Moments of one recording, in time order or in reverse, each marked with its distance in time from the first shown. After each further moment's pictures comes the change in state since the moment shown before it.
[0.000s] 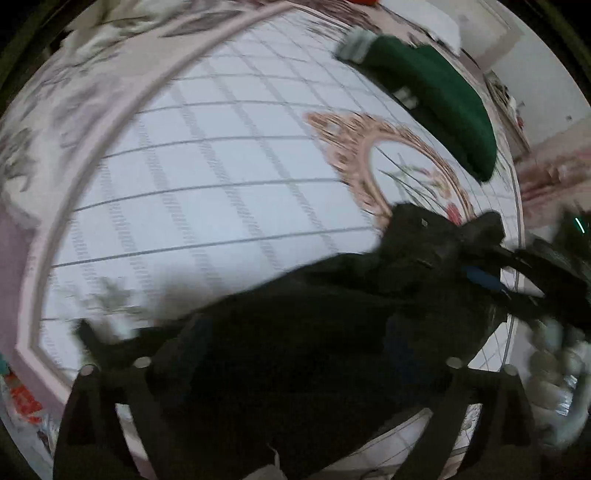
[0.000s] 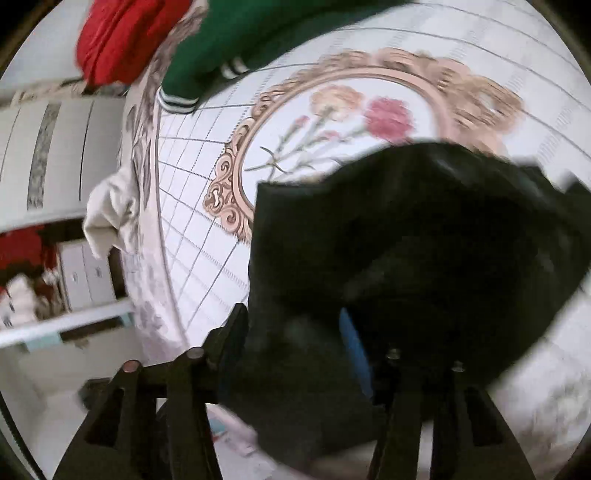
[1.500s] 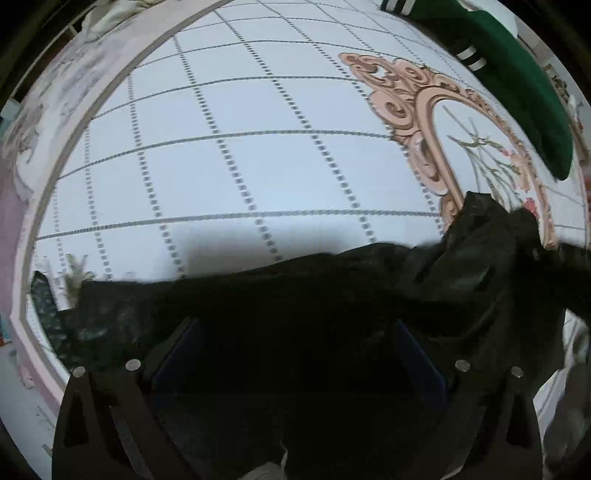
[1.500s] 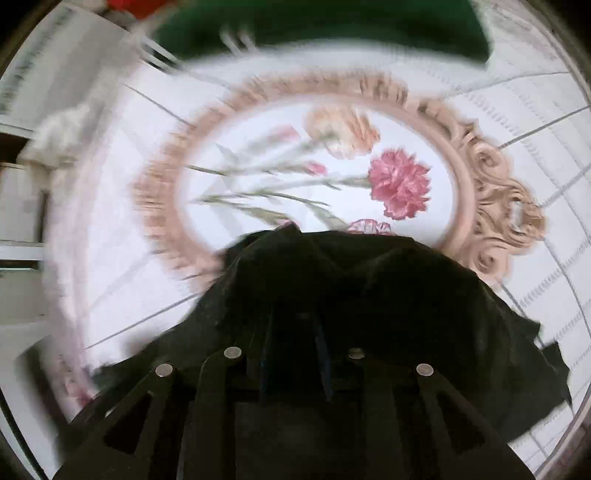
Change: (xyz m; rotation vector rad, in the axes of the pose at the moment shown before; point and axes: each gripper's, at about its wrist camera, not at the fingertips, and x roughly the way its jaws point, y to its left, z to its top) left arm 0.065 0.008 0.006 -0.118 0.070 0.238; right arm 0.054 0.001 0.059 -0.236 0.036 -0.319
